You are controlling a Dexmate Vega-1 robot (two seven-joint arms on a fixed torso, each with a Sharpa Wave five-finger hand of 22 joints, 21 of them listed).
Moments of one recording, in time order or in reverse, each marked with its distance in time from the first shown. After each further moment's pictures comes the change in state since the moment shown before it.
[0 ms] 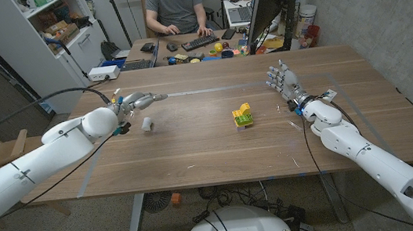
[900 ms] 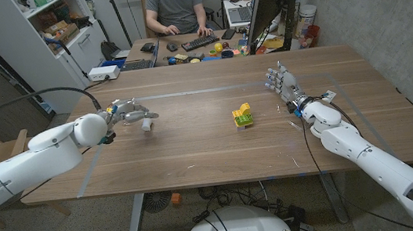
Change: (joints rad) left arm 0.065 0.131 0.000 -0.094 0.156 0.123 -0.081; left_hand 0.039 -0.014 -0.029 -0.050 0.015 -0.014 -0.018 0.008 0.012 0.020 -0.029 0.010 0.023 0.051 -0.005 0.022 0.019 0.047 0.009 0.013 0.004; right arm -0.019 -0.014 -0.007 -0.036 -0.011 -0.015 -0.015; right_hand 0.000 0.000 -0.011 -0.003 0.000 0.000 0.000 0.000 0.000 -0.001 -0.001 0.000 0.000 -0.001 -0.001 0.000 0.000 0.000 0.000 -0.004 0.000
